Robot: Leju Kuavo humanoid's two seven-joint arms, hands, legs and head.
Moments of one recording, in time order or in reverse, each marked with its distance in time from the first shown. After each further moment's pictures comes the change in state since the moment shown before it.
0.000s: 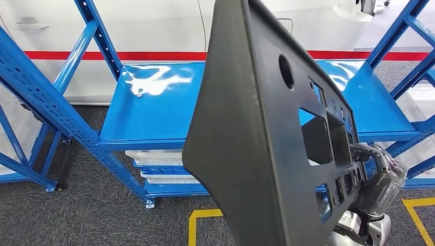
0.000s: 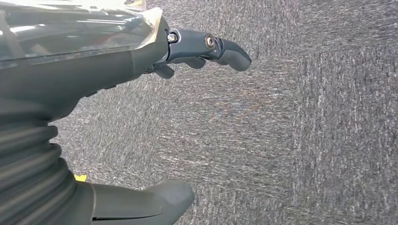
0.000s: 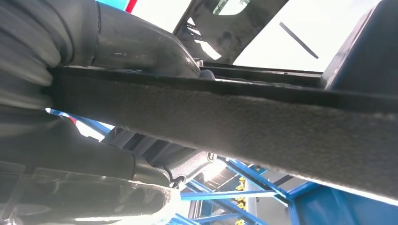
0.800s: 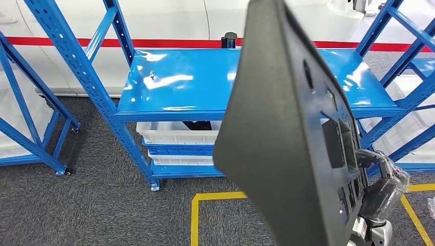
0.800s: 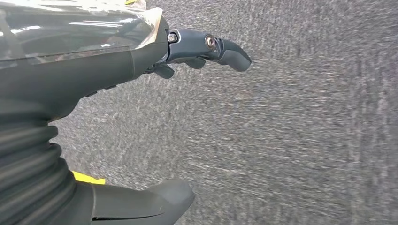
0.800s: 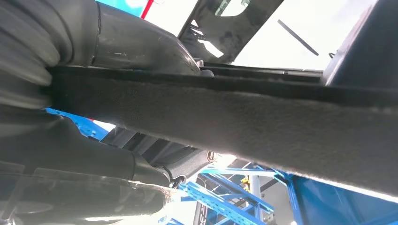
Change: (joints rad) left arm -0.002 0.004 0.002 0.001 -0.007 -0.009 0.029; right arm 0.047 0.009 -0.023 0.000 -0.060 0.000 -0.018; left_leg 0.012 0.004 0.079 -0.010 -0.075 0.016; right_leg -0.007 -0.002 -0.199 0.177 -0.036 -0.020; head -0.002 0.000
